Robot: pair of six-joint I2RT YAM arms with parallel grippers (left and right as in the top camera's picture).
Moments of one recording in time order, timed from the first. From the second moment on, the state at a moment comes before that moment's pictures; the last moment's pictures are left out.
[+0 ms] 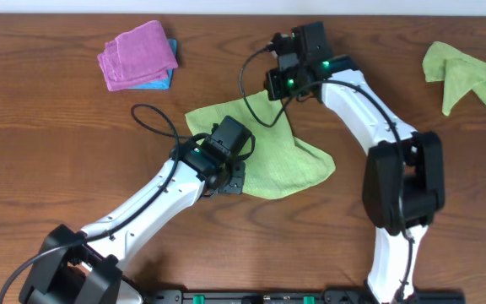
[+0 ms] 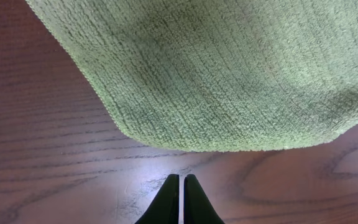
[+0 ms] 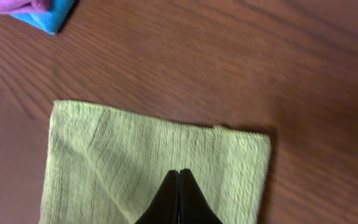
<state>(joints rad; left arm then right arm) -0.64 1.57 1.04 -0.76 0.04 -0.48 0.31 2.15 1.71 -0.56 -0.37 0.06</state>
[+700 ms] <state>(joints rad) -0.64 1.57 1.04 -0.75 0.03 -0.48 0.31 2.29 1.75 -0.59 -0.32 0.06</state>
